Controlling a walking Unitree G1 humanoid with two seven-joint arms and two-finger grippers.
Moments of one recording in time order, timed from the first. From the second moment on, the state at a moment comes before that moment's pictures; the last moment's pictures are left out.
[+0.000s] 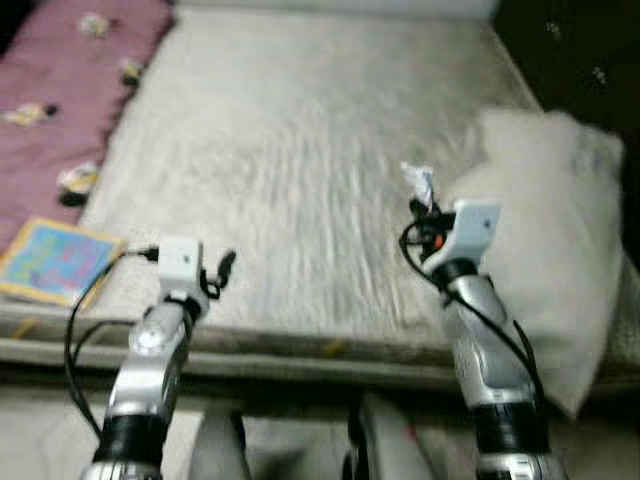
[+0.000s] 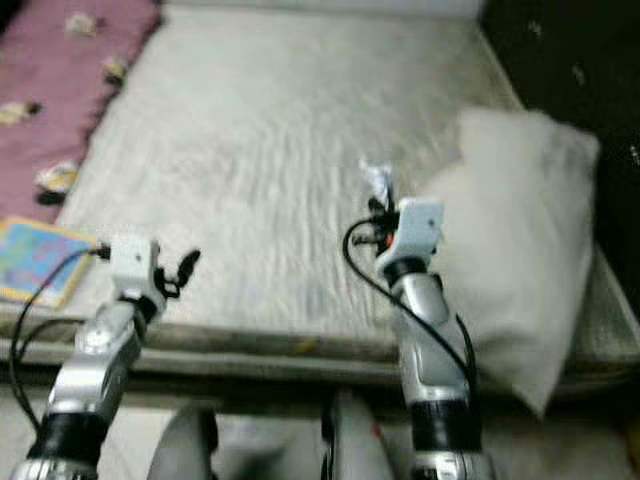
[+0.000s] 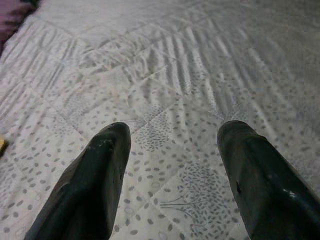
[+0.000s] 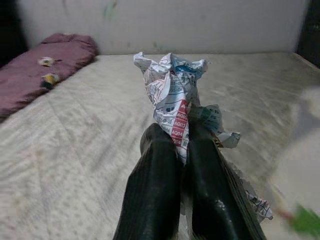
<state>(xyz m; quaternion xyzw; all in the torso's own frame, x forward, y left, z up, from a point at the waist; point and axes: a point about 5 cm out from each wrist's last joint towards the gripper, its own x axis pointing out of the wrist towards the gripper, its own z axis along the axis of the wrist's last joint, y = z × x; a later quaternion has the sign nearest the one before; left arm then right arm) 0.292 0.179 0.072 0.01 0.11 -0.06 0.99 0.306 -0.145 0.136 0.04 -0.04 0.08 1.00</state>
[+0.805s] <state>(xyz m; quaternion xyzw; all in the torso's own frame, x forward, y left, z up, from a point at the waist) 0.289 0.179 0.070 0.02 0.10 -0.04 0.99 0.307 -0.145 0.132 0.04 -0.03 0.08 1.00</state>
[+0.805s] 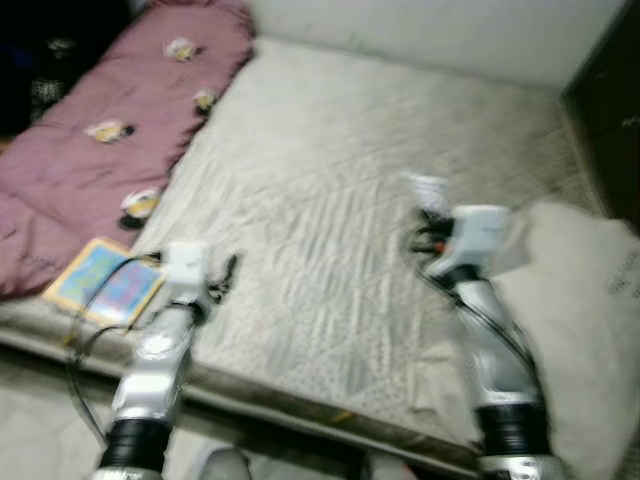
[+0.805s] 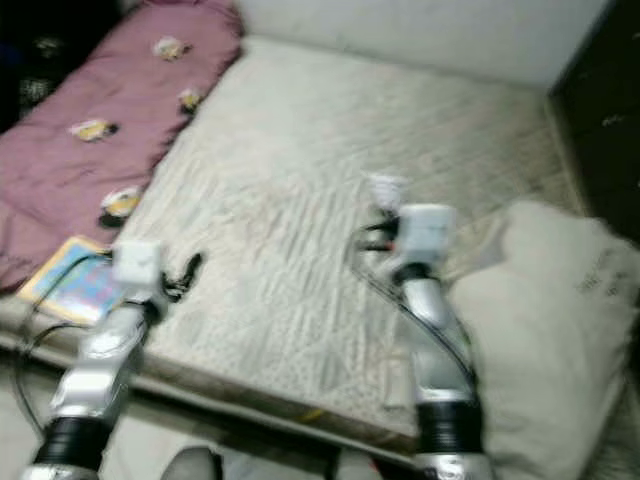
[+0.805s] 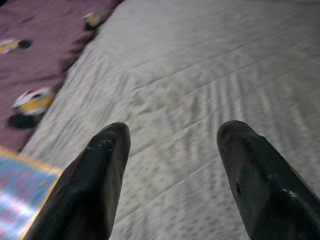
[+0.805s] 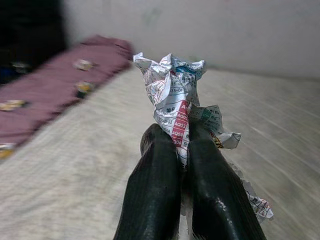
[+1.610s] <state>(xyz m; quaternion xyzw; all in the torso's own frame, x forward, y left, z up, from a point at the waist) 0.283 0.175 0.067 -0.01 0.10 -0.06 0.99 0.304 -0.148 0.126 0.03 -0.01 0.07 1.00</state>
